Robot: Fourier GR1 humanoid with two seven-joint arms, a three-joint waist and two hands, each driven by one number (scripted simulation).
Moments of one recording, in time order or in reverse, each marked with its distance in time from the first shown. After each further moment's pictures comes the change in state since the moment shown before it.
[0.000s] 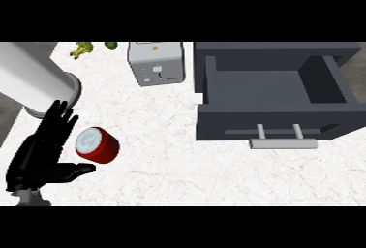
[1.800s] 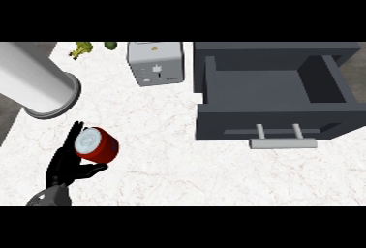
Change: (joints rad) left arm -0.223 0.091 0.096 0.946 -0.070 -0.121 -0.596; right arm -0.023 0.044 -0.142 -0.076 -0.101 0.102 0.138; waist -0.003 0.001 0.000
